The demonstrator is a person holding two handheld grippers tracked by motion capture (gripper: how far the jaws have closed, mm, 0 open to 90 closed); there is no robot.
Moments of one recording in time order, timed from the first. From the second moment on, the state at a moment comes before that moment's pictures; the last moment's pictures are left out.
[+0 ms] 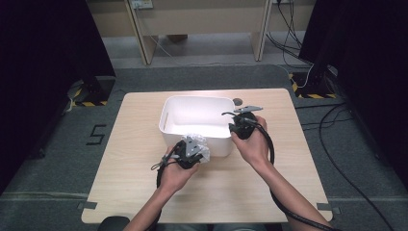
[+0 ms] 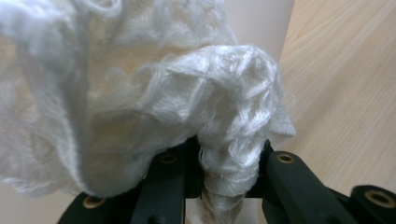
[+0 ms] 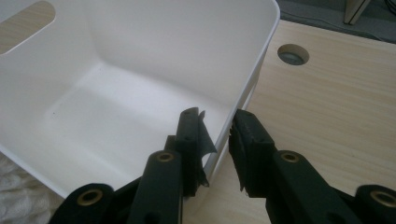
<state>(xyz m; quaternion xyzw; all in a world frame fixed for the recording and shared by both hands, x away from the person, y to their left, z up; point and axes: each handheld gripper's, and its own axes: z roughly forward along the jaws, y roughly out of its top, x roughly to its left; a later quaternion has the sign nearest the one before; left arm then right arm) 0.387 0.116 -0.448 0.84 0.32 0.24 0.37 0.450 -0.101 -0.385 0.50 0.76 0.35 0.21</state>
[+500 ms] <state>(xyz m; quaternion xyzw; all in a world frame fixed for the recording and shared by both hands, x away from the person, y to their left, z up) 0.390 0.108 -0.464 0.85 0.31 0.23 0.35 0.450 -0.100 -0.385 0.50 0.76 0.35 0.21</state>
